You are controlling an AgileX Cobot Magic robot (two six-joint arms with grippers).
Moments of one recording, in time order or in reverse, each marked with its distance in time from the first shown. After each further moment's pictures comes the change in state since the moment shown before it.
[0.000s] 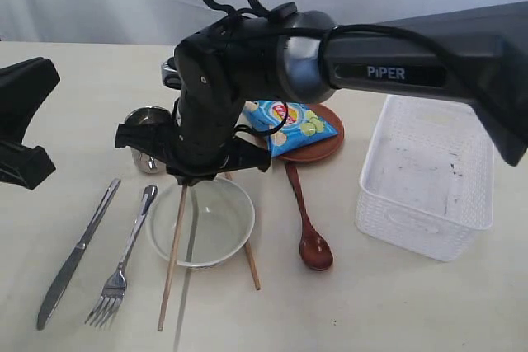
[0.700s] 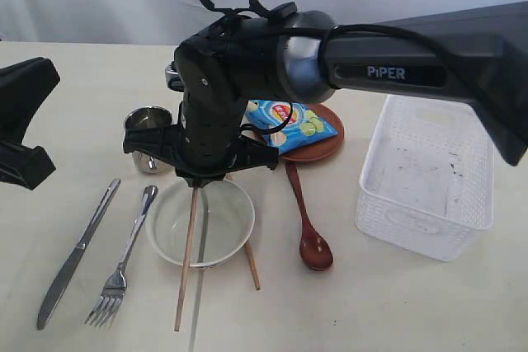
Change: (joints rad) left arm 0.000 0.000 0.000 0.000 0.000 0.000; right arm 0.000 0.000 0.000 -0.050 0.041 0.008
